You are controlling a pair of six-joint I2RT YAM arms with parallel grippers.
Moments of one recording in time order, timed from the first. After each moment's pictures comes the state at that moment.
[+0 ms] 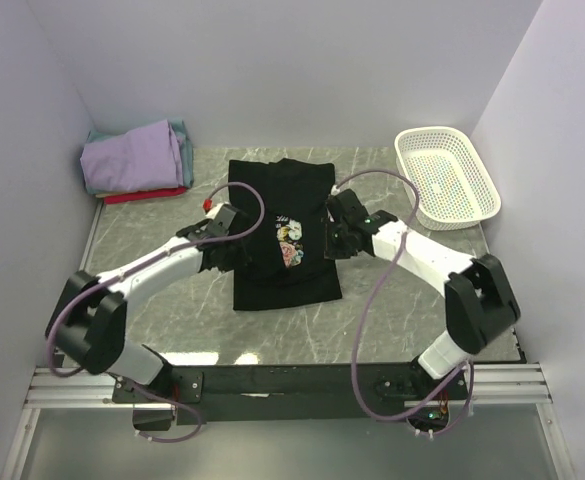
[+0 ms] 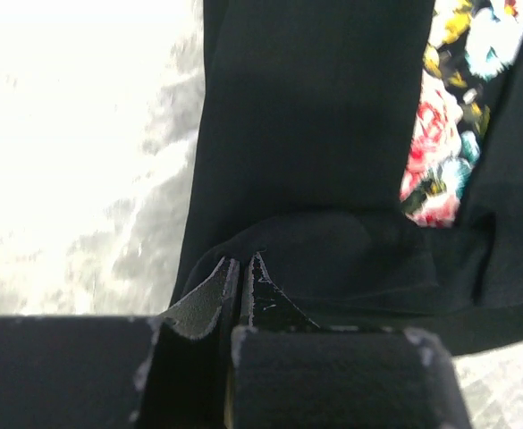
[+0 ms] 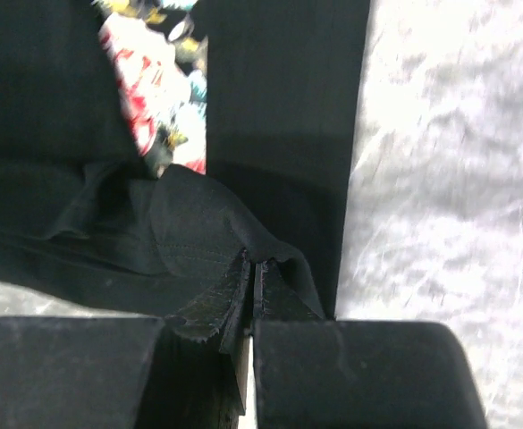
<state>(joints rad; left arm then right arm) -0.59 1.45 0.96 -0.53 -0.21 -0.84 0.58 1.56 1.10 -0.55 0.04 0.52</state>
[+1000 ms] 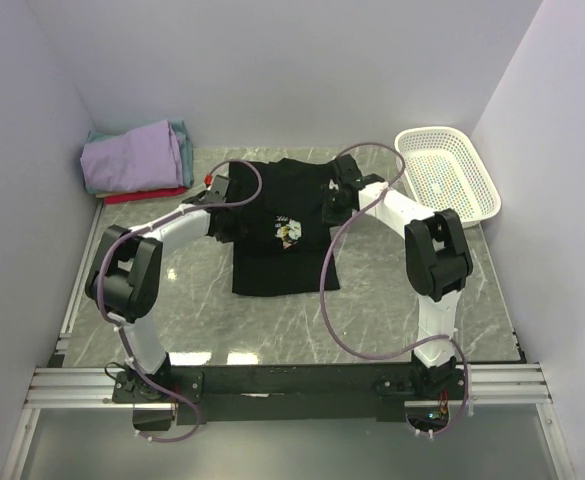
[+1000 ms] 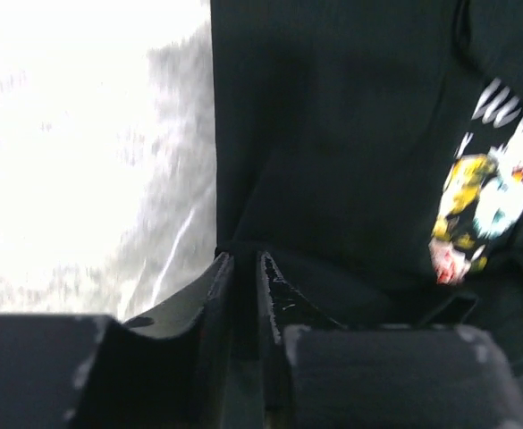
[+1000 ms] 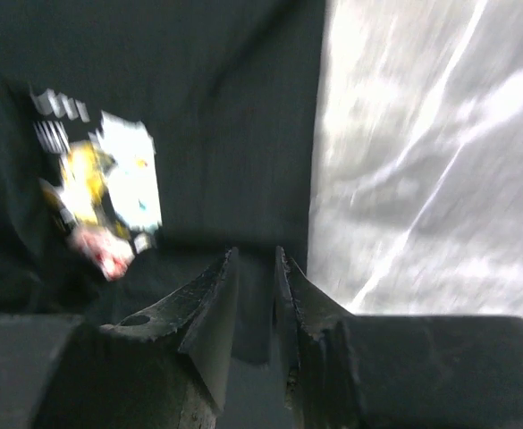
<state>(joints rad) -0.39 1.79 1.18 -0.41 -0.12 -0.65 0.41 1.98 1.48 -0.56 -0.04 0.41</state>
